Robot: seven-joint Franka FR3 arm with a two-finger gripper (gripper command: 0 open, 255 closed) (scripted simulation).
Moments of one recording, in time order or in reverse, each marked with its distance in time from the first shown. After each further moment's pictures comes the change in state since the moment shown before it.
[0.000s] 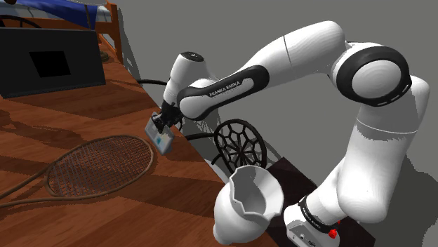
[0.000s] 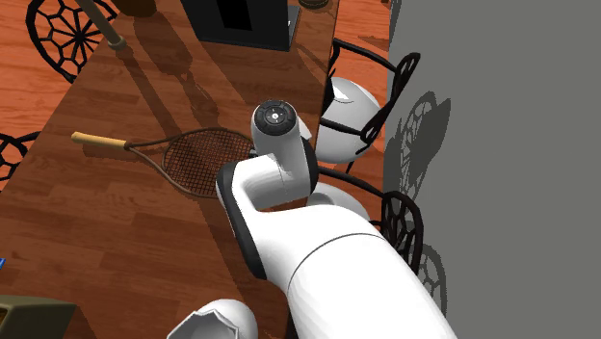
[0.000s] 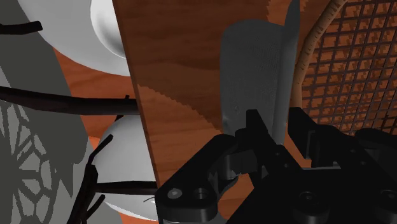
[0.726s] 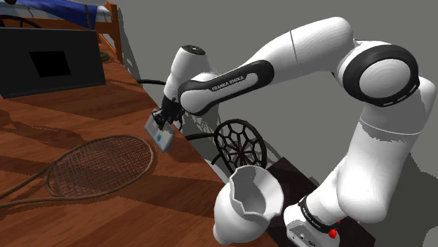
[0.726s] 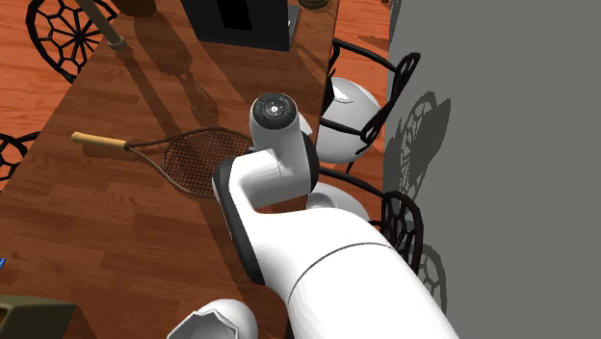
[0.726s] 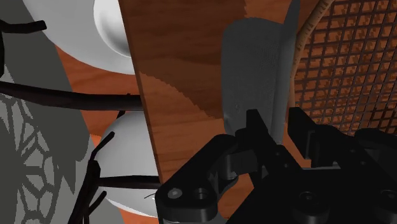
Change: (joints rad) arm -0.007 -0.033 0.007 0.007 0.012 -0.041 -0.007
